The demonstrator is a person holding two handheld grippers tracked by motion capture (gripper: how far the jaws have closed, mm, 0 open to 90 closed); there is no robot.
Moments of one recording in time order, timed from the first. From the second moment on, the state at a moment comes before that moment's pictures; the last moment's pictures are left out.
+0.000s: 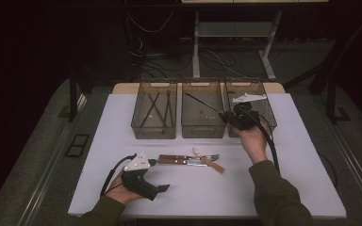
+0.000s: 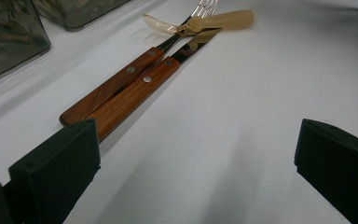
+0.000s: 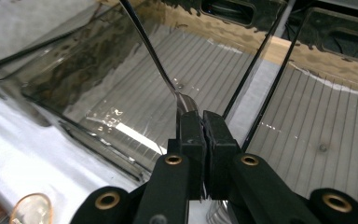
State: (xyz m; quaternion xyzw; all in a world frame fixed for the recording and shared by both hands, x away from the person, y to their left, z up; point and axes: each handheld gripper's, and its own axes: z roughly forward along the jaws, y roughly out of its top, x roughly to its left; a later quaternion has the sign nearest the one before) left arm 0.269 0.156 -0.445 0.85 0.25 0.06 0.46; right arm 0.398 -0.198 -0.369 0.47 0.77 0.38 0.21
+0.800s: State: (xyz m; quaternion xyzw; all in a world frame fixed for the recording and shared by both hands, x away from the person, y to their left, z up) left arm 0.269 0.157 -0.445 0.85 0.25 0.06 0.46; right arm 0.396 -0.206 -0.370 0.47 0.76 0.40 0.18
